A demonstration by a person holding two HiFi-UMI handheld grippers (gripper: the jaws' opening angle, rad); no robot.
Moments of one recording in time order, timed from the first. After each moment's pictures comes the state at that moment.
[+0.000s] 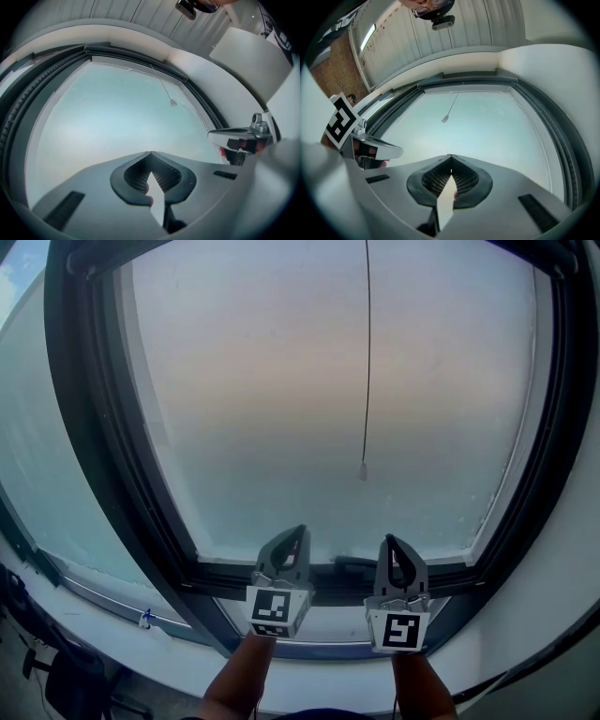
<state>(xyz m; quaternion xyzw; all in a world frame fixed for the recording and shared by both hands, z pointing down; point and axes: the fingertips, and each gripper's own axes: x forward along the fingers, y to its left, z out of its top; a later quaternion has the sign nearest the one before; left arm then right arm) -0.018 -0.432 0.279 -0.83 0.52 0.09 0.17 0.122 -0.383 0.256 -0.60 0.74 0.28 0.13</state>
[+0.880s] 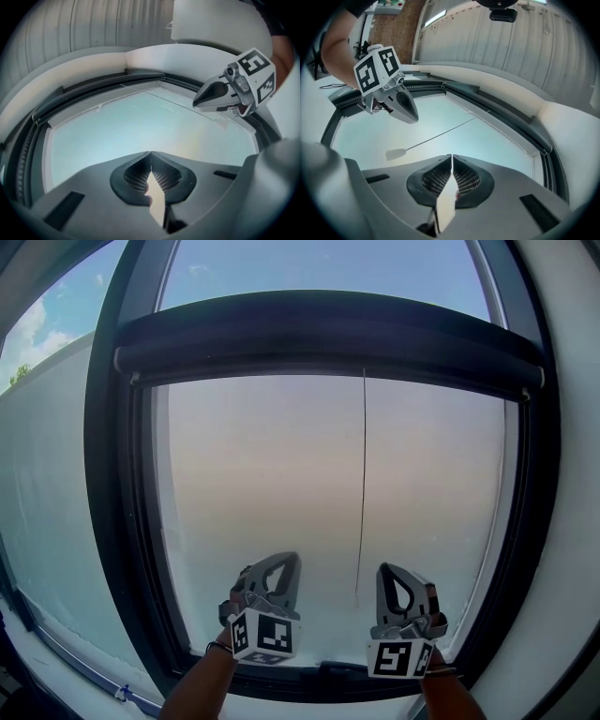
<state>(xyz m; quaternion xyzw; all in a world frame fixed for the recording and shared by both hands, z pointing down) -0.012 -0.439 0.089 -0.72 0.52 -0.05 0.44 0.119 -0.395 0.087 -0.58 0.61 0.53 -0.06</state>
